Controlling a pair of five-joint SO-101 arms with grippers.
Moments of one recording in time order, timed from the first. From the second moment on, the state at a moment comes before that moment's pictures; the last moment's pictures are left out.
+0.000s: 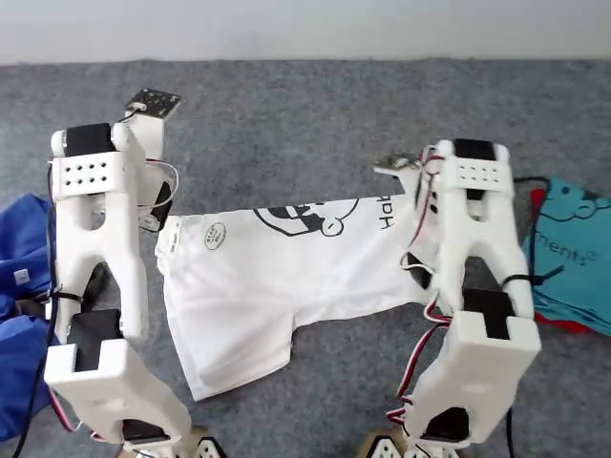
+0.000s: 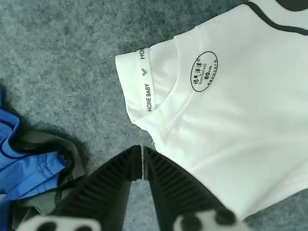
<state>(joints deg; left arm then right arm) -11.1 12.5 -12.6 99.4 -16.7 3.8 20.7 -6.2 100.0 42.9</state>
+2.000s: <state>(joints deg) -17.0 12.4 -10.4 99.4 -19.1 14.7 18.9 -13.4 100.2 71.2</state>
